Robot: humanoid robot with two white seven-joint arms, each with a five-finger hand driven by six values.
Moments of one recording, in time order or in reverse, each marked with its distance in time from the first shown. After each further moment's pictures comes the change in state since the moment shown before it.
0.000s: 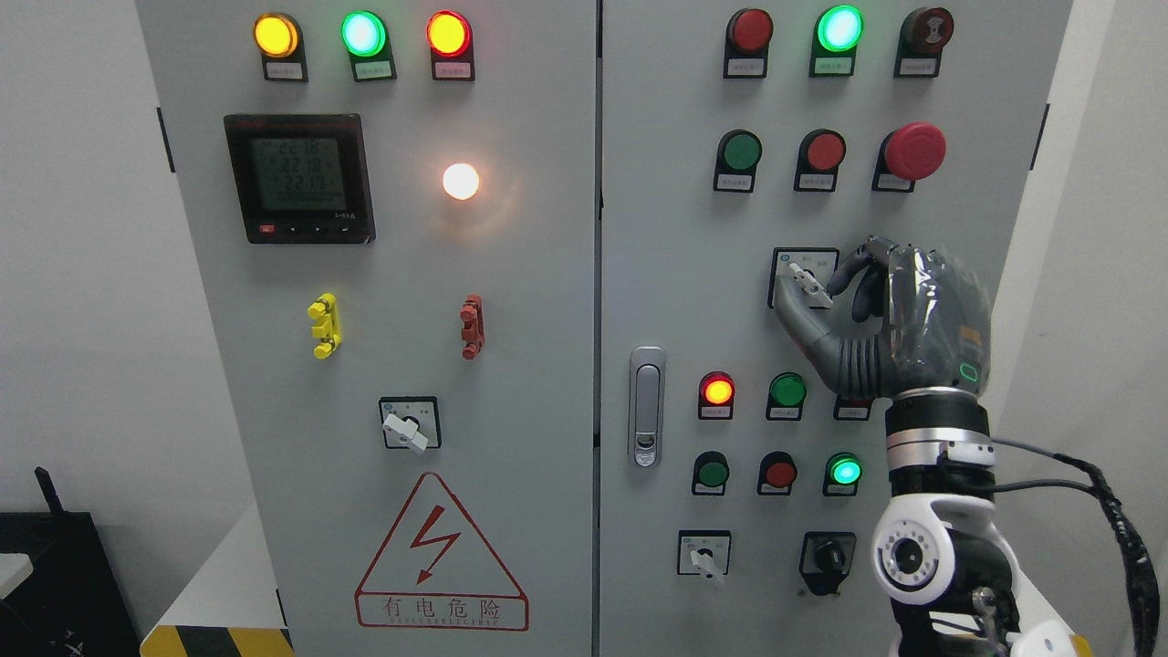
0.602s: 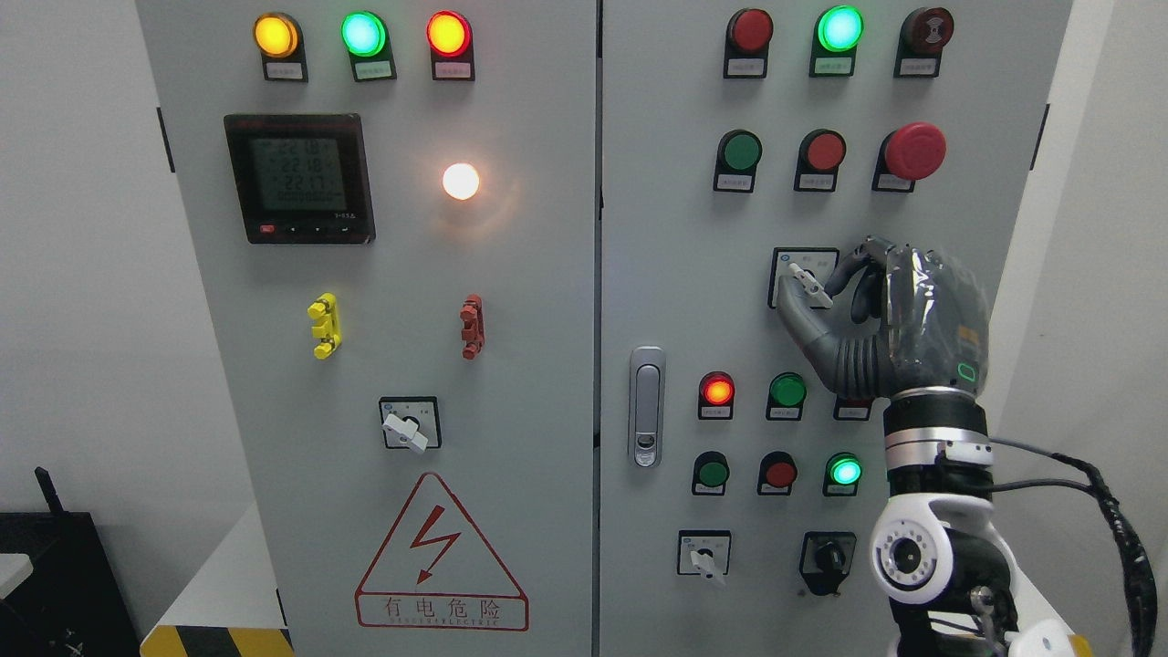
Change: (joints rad) left arm 0.000 0.000 0.000 0.000 0.000 0.000 0.000; right arm -0.001 0.000 0.001 0.002 0.000 0.000 0.000
